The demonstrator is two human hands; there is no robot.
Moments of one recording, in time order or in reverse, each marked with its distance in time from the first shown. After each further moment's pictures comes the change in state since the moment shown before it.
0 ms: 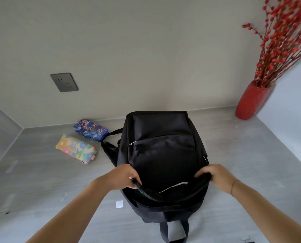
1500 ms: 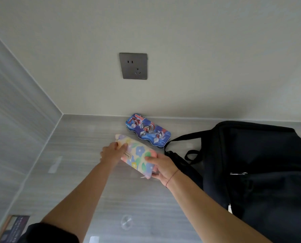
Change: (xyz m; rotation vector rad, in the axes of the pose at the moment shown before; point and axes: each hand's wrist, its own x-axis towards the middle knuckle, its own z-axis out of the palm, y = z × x) left_hand 0.012 -0.365 -0.092 -0.645 0.626 -0.852; right_hand 0.266 -0.326 0.260 1.135 -0.281 0.487
